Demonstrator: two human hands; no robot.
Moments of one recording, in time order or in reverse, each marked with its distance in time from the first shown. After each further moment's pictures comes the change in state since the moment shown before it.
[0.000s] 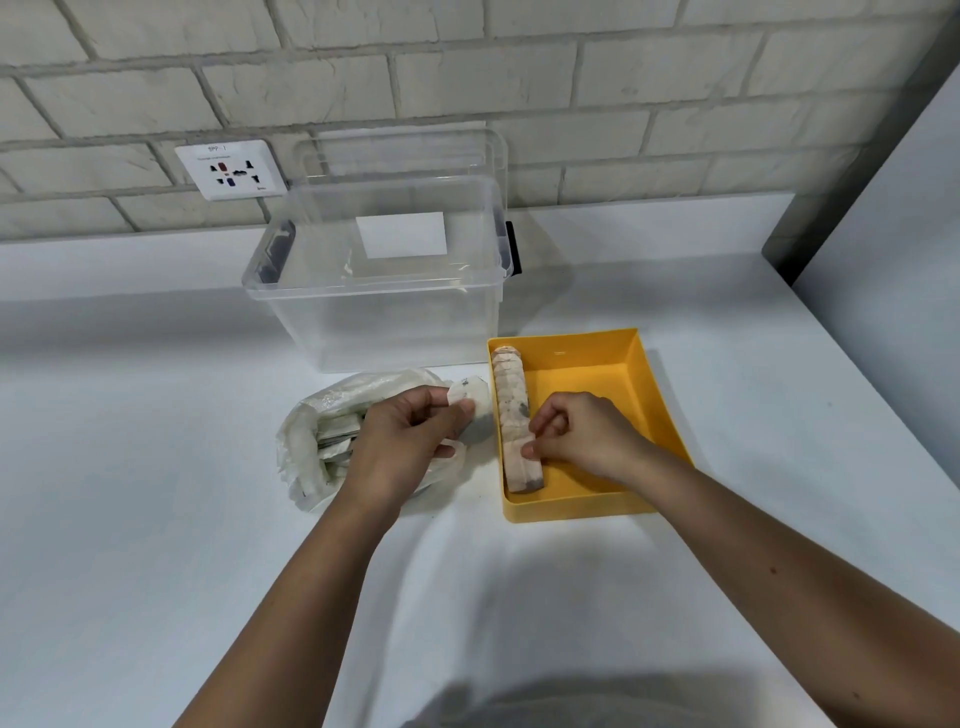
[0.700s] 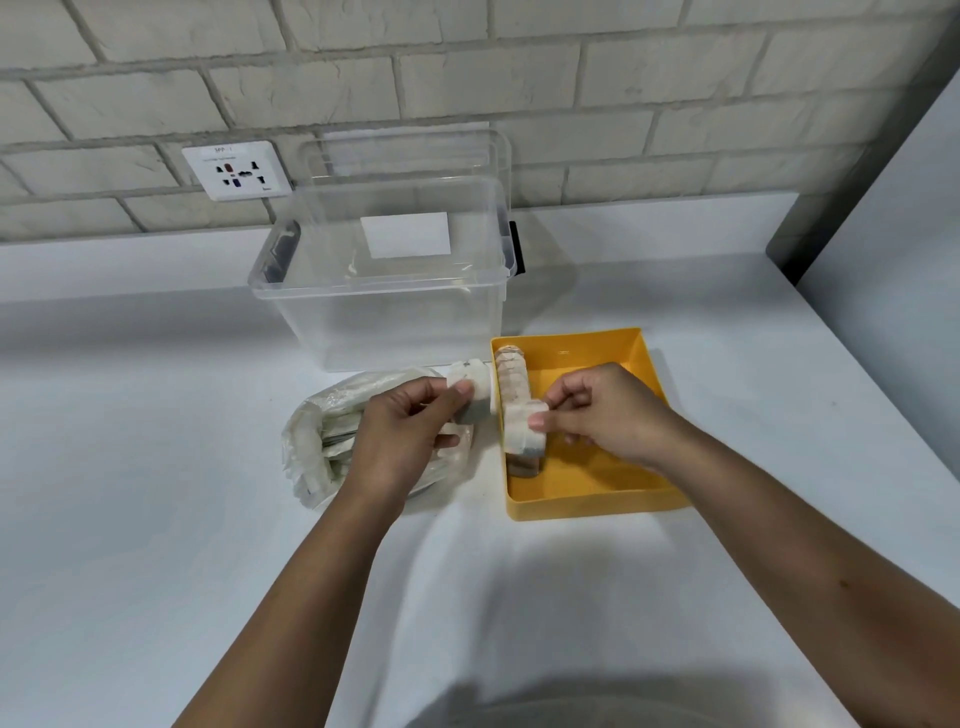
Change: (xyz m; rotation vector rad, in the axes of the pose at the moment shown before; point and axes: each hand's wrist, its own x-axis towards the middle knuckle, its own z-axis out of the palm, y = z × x) left_hand -0.001 0.010 0.004 -0.083 0.053 -0.002; right_hand -0.019 -0.021 -0.029 0.324 -0.003 -0.065
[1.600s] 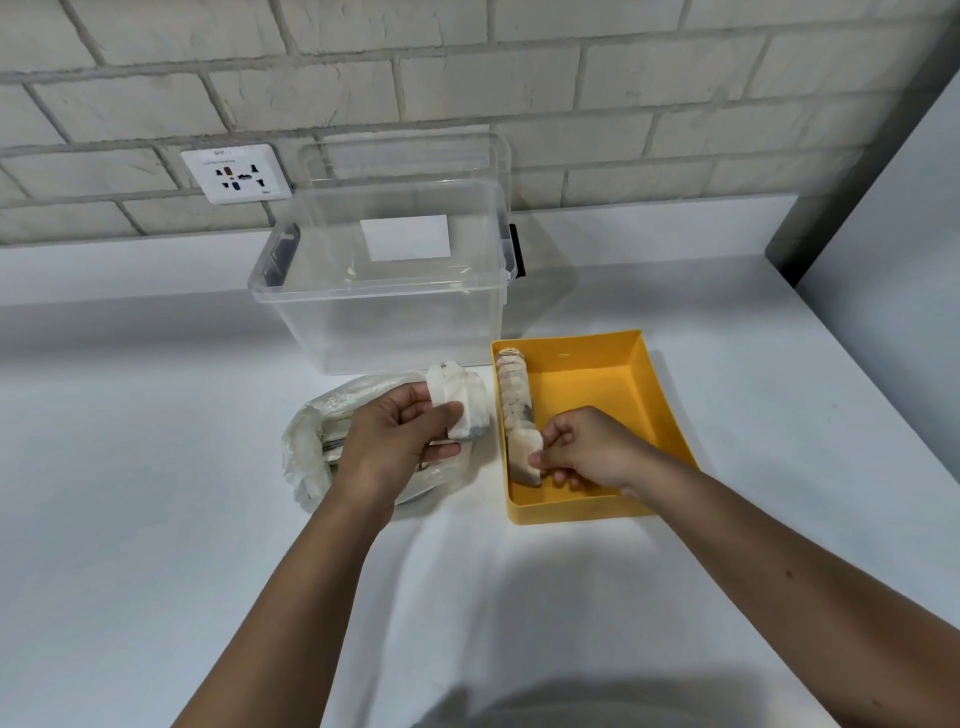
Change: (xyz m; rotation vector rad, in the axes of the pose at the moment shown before) left_hand 0.001 -0.003 -0.013 -0.136 -0.049 -0.089; right_hand 0.013 0.033 0.027 -0.019 -0.142 0.261
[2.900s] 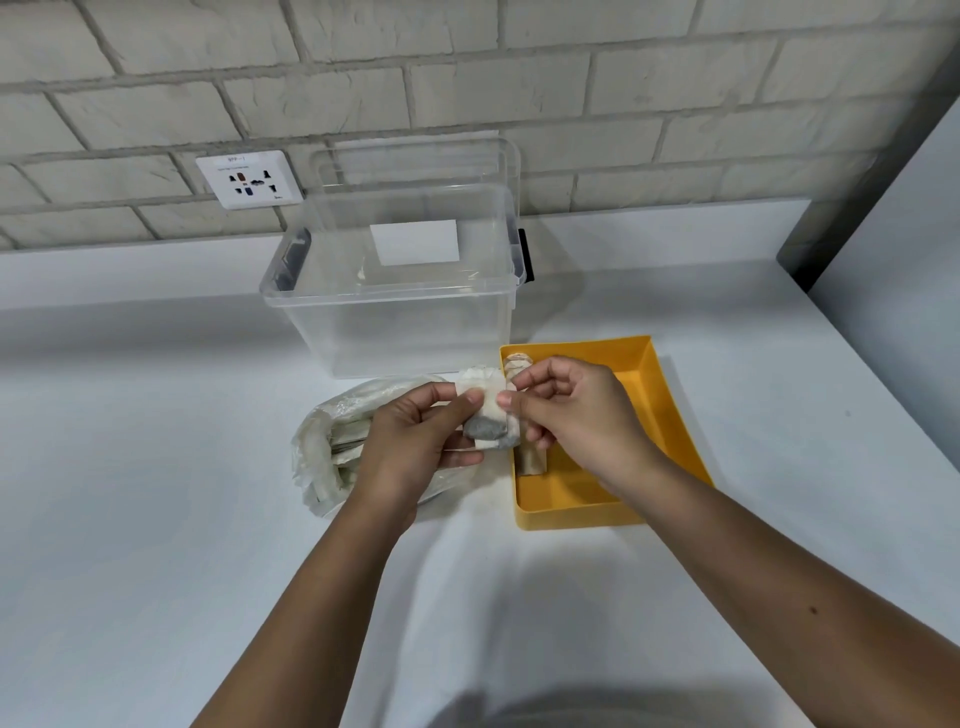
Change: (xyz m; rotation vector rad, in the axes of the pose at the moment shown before) left_hand -0.009 0.011 0.016 -0.024 -0.031 0.011; right_hand -0.028 -0.053 0.011 0.328 0.318 -0.390
